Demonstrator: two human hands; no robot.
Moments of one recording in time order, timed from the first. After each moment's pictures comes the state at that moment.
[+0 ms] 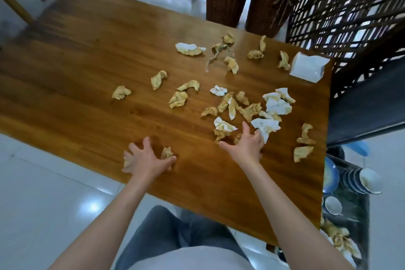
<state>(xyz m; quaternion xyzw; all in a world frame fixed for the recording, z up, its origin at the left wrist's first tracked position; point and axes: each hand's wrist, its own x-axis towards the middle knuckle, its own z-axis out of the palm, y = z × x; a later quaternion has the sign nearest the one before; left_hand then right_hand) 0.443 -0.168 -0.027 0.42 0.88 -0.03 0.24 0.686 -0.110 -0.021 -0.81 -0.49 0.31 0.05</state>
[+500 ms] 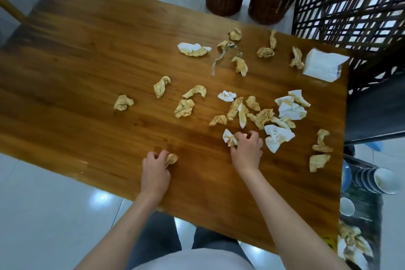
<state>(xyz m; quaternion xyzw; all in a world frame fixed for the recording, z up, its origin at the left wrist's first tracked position) 0.431 -0.159 -0.037 0.53 0.81 0.07 0.25 0.653 -0.087 -0.034 -0.79 -0.57 0.22 0.02</state>
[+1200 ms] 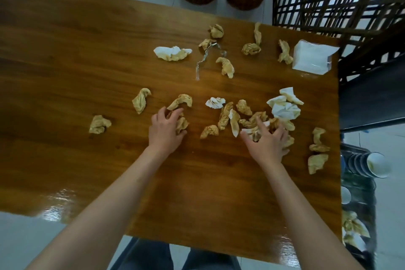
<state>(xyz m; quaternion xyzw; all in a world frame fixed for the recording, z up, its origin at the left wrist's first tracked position) 0.456 0.005 -0.037 0.67 0.71 -0.03 0.22 0.713 -0.043 -0.038 -0.86 -0.45 0.26 0.02</state>
